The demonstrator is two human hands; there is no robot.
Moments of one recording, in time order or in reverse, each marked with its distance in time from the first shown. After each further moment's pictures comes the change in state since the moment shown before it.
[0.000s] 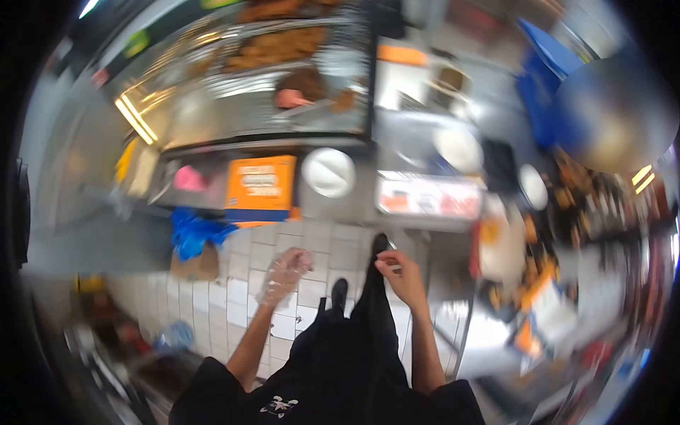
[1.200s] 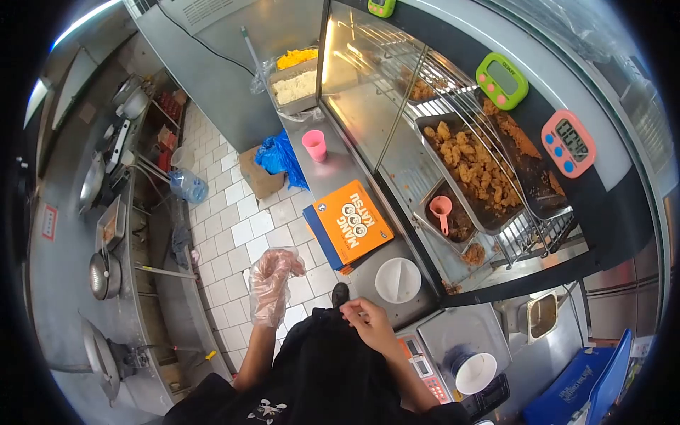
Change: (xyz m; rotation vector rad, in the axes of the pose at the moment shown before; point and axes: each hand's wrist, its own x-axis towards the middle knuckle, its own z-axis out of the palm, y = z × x) left_hand 0.037 0.154 -0.016 -0.623 1.347 0.129; right_hand 0.206 -0.112 0.069 0.055 -1.201 -0.056
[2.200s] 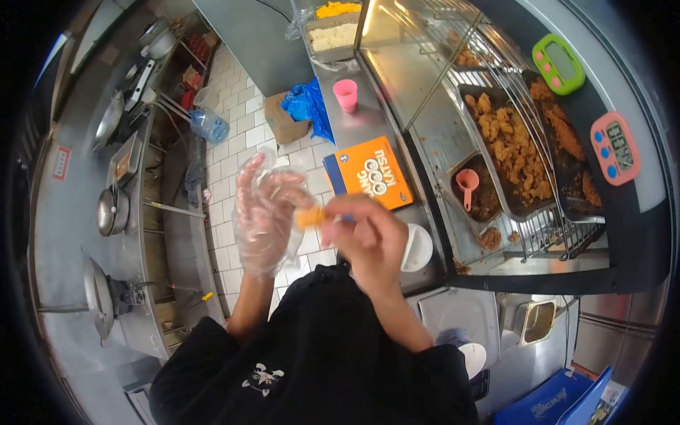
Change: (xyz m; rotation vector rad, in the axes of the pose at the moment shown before) left_hand 0.001 0.055 0.038 -0.310 -0.151 0.363; right_hand 0.048 -0.142 0.034 0.429 -0.094 -0.554
